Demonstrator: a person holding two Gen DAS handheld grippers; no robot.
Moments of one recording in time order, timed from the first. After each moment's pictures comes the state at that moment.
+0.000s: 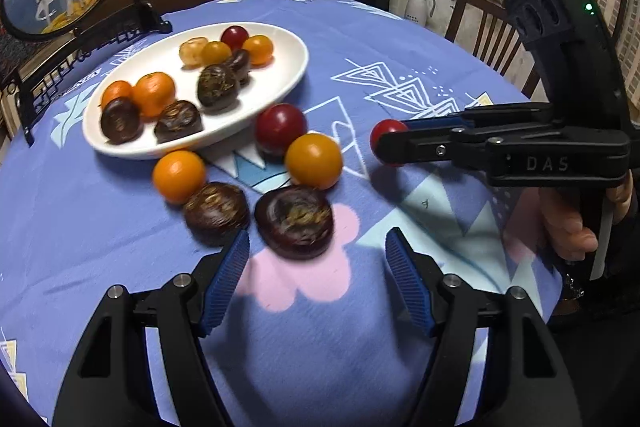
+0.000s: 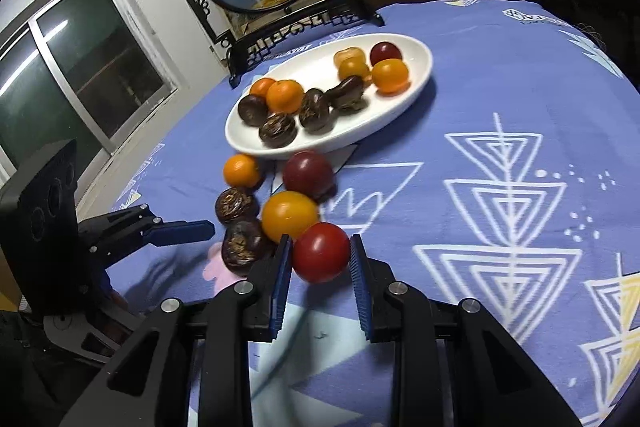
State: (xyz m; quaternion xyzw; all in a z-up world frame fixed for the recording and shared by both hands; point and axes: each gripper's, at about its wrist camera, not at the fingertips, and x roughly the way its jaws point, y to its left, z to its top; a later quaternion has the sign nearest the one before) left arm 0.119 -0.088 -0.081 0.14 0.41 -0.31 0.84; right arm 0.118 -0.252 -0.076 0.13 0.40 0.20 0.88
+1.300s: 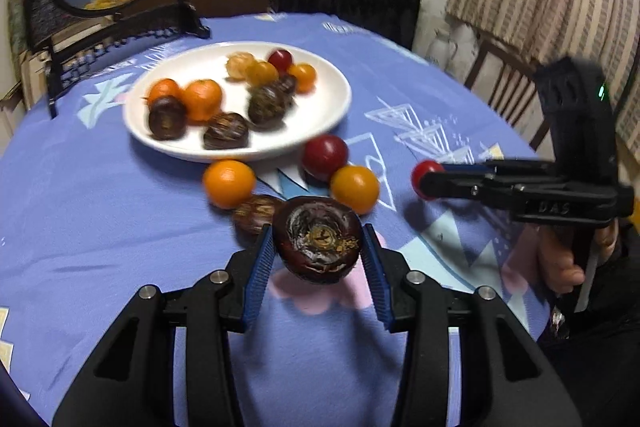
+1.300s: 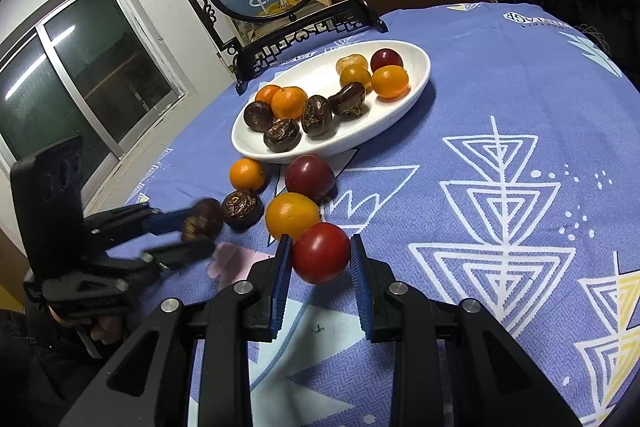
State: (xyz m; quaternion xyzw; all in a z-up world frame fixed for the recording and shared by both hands) left arm 0.123 -0.045 -0.060 0.06 0.39 -0.29 0.88; right arm 0.116 -0.256 -0.075 0.13 0.39 0.21 0.89
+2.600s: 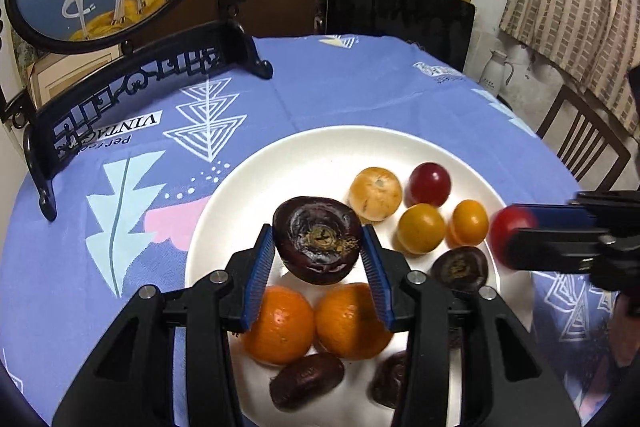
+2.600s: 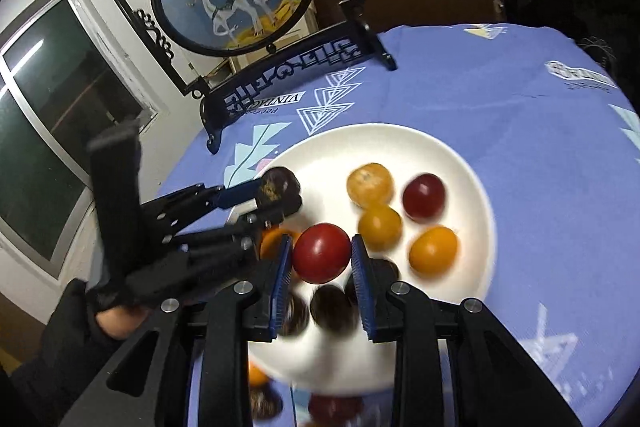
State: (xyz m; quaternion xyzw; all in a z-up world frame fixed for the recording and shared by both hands) left arm 0.353 -0.049 -0.045 0.07 0.39 -0.23 0.89; right arm 0.301 -0.208 -0.019 0.14 0.42 0.18 0.88
